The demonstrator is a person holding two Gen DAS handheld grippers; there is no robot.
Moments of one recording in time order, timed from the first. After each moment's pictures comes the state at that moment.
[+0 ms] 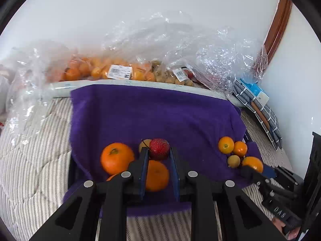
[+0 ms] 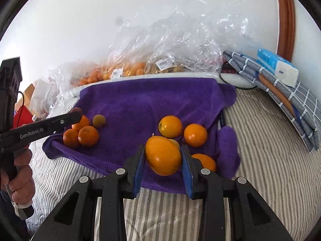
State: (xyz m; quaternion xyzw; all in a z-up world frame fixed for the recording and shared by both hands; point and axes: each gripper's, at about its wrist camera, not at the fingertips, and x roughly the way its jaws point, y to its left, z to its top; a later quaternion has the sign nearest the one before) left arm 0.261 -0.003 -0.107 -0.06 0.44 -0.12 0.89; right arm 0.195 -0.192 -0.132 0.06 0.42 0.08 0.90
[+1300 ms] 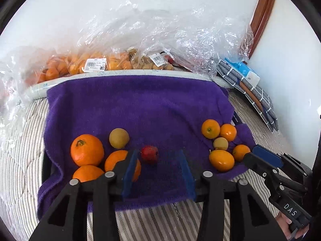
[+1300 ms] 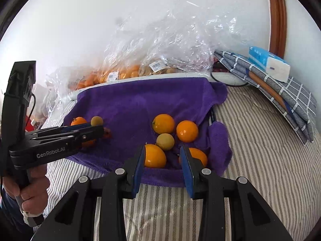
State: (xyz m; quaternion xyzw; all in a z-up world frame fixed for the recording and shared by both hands) left arm 0.240 -0.035 -0.115 -0.02 0.45 -0.16 0.88; right arm 0.179 -0.203 -0.125 0.08 0.41 0.06 0.91
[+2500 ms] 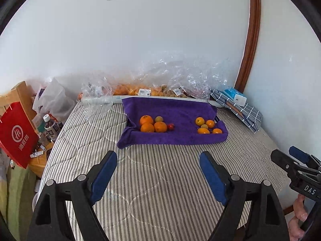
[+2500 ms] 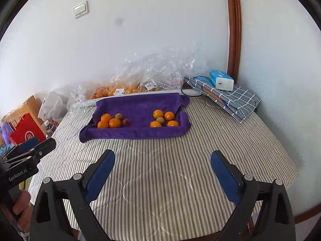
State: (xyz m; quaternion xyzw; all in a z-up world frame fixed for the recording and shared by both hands) left arm 0.000 0.025 0.000 -0.02 0.34 -0.05 0.94; right arm -0.026 -0.191 -0.011 0.06 0.35 -0.02 0.93
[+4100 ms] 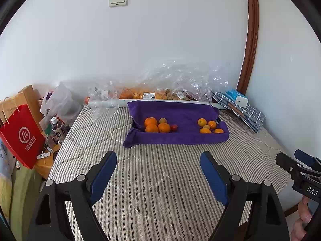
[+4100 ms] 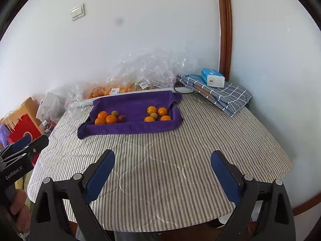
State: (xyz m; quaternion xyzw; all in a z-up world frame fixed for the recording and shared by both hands) left arm -0.020 0.022 0.003 -0.01 0.32 -0.04 0.95; right arm -0.052 -0.200 -0.011 0.06 0.35 -0.03 0.93
